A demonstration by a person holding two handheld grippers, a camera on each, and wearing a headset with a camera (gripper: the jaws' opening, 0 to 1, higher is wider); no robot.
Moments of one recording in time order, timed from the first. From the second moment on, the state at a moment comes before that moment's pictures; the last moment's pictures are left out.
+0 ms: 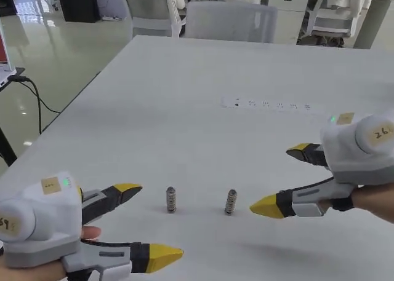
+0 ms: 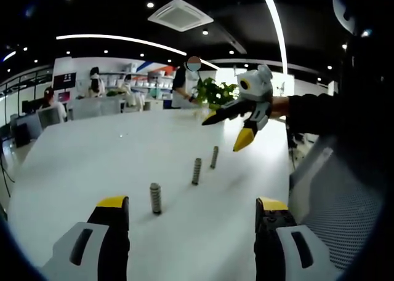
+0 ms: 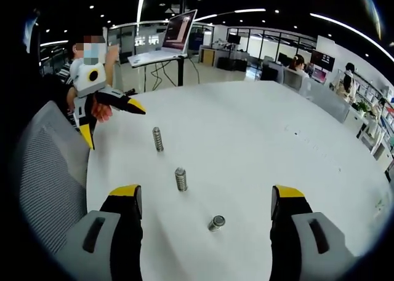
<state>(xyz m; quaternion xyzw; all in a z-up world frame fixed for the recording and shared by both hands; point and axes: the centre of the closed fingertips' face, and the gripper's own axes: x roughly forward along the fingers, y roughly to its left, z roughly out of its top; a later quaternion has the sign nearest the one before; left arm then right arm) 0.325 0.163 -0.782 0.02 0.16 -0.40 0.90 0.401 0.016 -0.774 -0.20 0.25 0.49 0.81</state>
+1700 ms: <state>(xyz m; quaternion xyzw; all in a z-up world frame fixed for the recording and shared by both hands) 0.317 0.168 -0.798 -0.01 0.16 -0.38 0.91 0.351 -0.018 -0.798 -0.12 0.17 0.51 0.84</state>
